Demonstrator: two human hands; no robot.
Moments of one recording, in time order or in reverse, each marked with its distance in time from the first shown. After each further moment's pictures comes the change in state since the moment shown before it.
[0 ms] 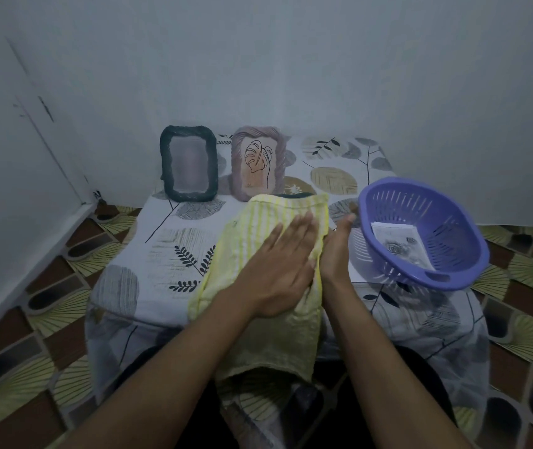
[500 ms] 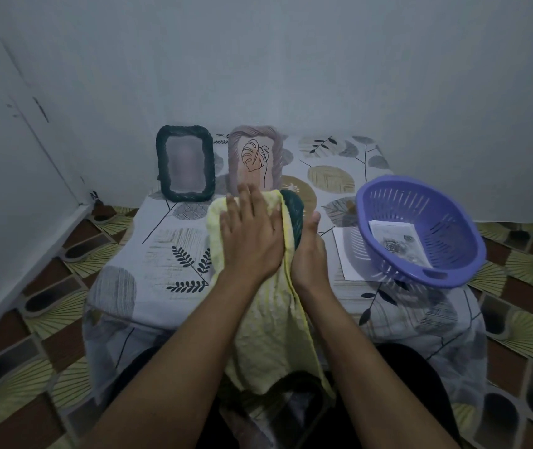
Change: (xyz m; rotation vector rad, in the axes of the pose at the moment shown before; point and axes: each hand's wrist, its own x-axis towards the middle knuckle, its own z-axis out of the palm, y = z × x) left_hand 0.031 -0.016 -0.013 -0.075 0.215 -0.660; right_hand -0.012 0.016 0.020 -0.211 -0.052 -0.136
